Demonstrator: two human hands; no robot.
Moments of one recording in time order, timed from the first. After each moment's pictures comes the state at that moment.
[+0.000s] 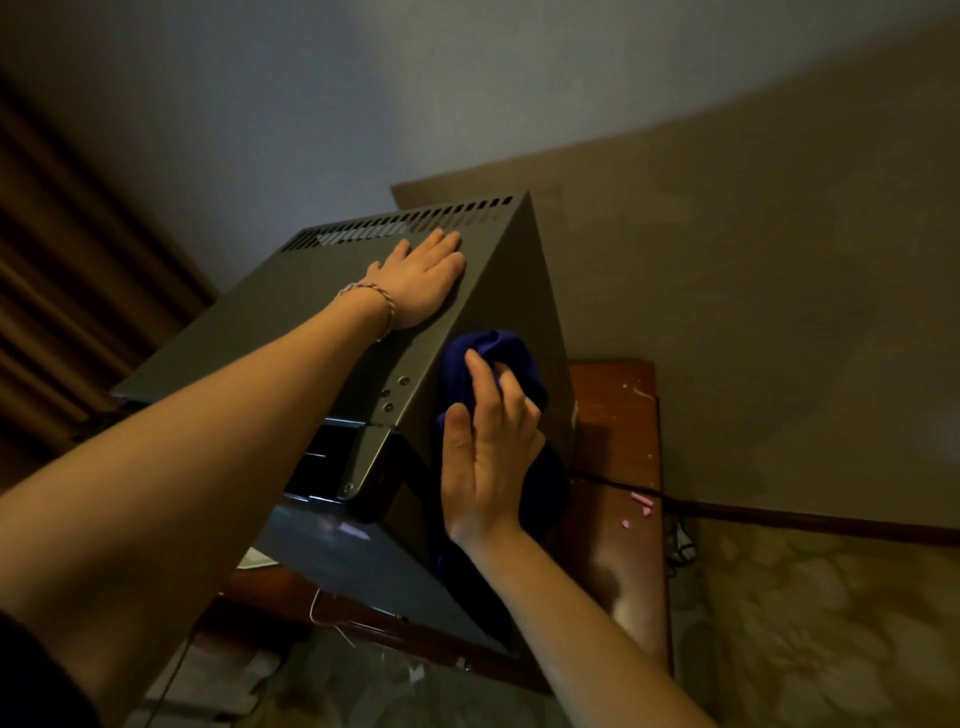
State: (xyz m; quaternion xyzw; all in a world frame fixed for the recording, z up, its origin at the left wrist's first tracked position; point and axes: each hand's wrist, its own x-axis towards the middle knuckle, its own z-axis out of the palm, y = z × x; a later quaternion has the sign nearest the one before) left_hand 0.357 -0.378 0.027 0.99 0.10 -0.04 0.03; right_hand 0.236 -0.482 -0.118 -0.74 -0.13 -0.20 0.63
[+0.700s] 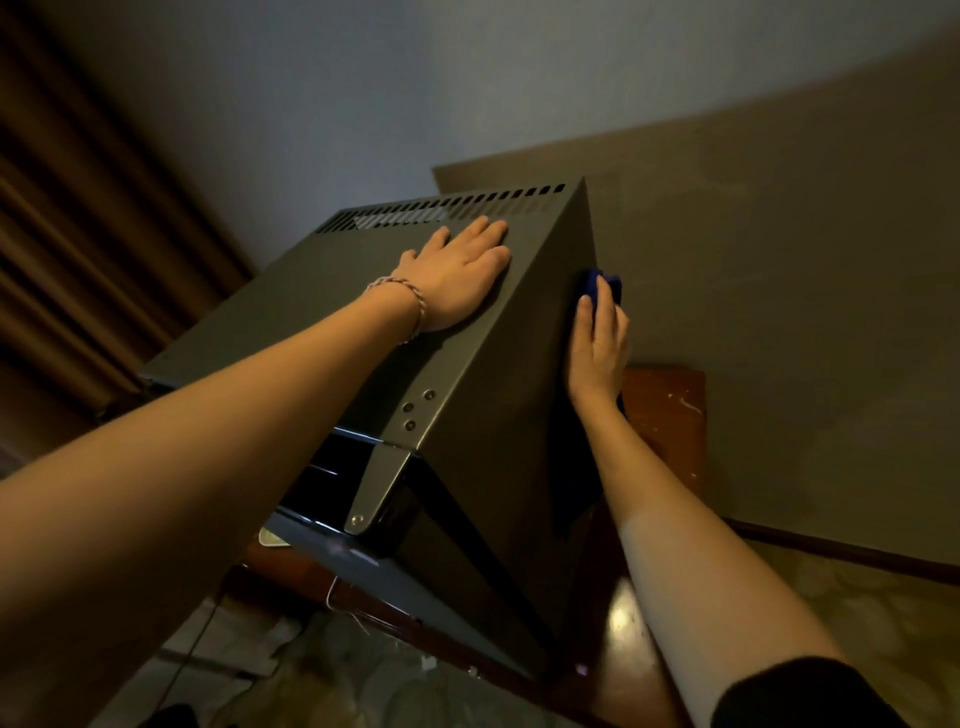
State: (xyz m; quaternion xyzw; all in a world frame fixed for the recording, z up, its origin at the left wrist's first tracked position) left_hand 0.360 -0.377 0.024 0.99 0.09 -0.03 0.05; right_hand 0.432 -0.486 -0.164 -0.74 -0.02 -0.04 0.67
